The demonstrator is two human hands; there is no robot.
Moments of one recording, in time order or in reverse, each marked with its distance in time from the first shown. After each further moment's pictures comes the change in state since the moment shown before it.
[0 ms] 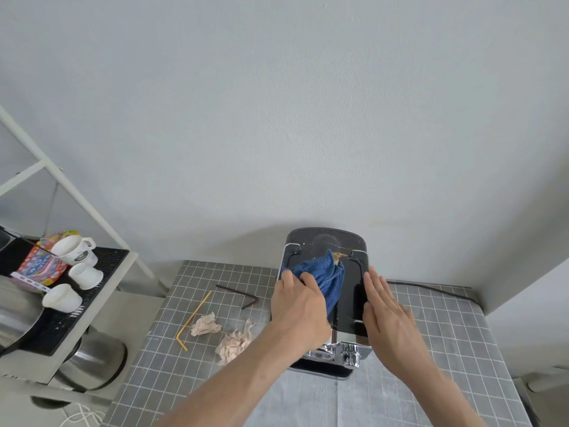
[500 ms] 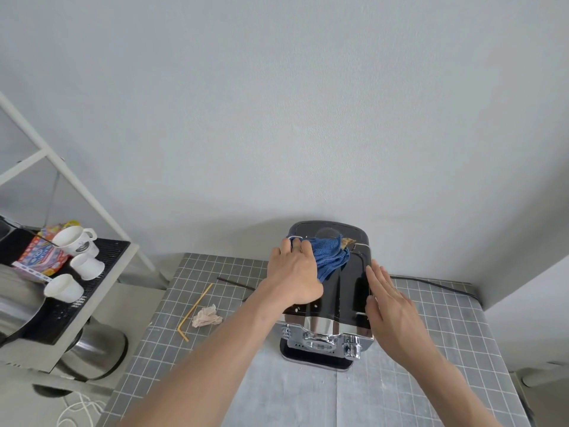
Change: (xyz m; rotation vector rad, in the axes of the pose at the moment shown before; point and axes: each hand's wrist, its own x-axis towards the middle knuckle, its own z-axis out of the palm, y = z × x) left_hand 0.048 -0.029 -0.010 -0.077 0.046 0.067; right_hand 0.006 0.006 0.000 0.024 -0.004 -0.031
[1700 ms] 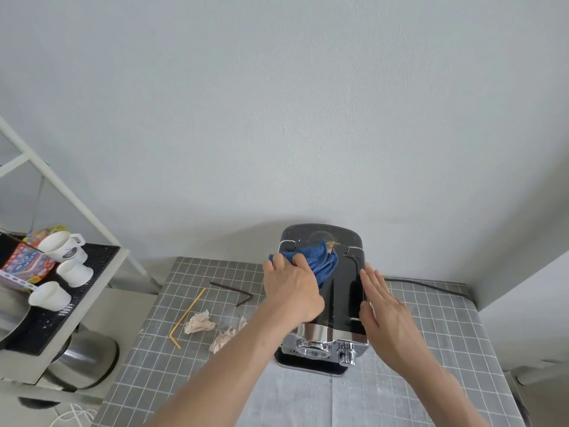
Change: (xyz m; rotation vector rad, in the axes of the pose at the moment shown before) left_hand -0.016 0.023 0.000 0.085 -0.059 -0.155; right_hand -0.002 -0.003 -0.003 0.088 -0.027 0.034
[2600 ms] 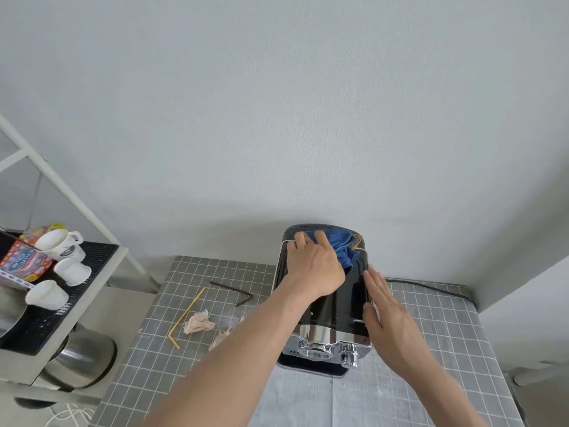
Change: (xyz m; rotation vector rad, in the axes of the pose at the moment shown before) left_hand 0.051 0.022 0.001 -0.142 0.147 0.079; right_hand -0.001 -0.002 0.002 0.090 0.044 -0.019
